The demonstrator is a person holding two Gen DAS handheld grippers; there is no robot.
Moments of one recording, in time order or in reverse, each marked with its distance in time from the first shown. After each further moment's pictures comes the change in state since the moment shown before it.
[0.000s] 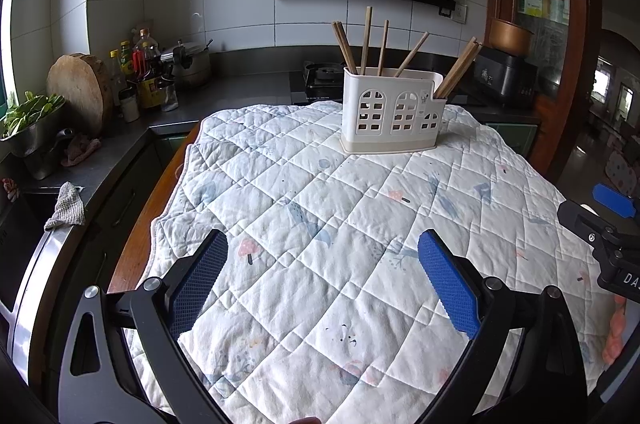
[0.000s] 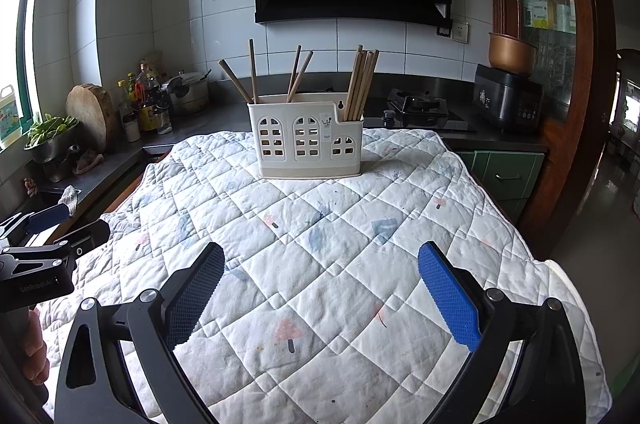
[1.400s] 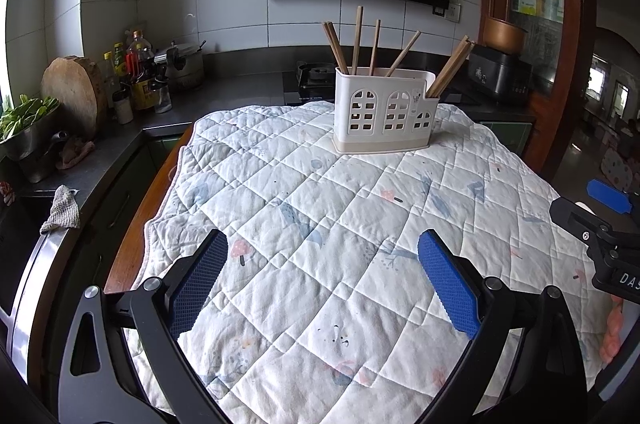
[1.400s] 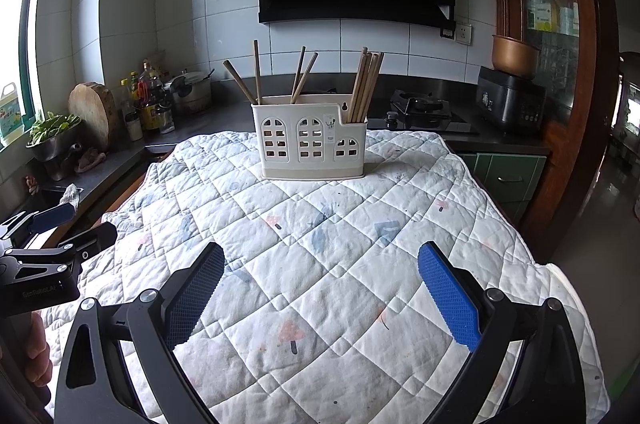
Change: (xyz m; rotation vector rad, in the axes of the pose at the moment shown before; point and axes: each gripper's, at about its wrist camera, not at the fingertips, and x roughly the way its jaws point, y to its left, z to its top) left arm -0.001 -0.002 0.002 0.015 -0.001 -0.020; right arm -0.002 0.002 0.001 -0.003 -0.001 0.005
